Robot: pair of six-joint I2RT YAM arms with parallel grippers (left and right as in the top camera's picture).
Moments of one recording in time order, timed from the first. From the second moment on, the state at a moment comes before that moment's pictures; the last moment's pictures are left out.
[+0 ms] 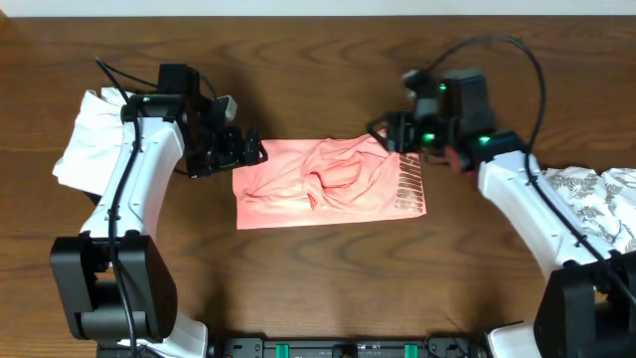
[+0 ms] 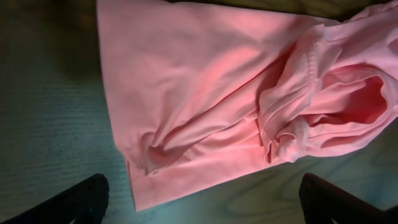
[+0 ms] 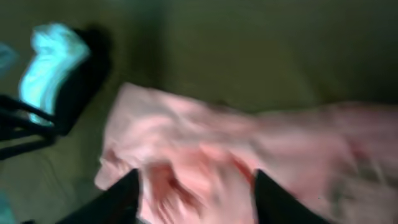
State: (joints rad) left arm -0.01 1.72 1.34 -1.04 0.40 -0.09; right arm 0.23 1.61 1.11 -0.36 -0.53 0.31
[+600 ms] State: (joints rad) left arm -0.47 1.72 1.34 -0.77 0.36 -0.07; right arm 0.20 1.76 1.06 -0.46 -0.54 0.31
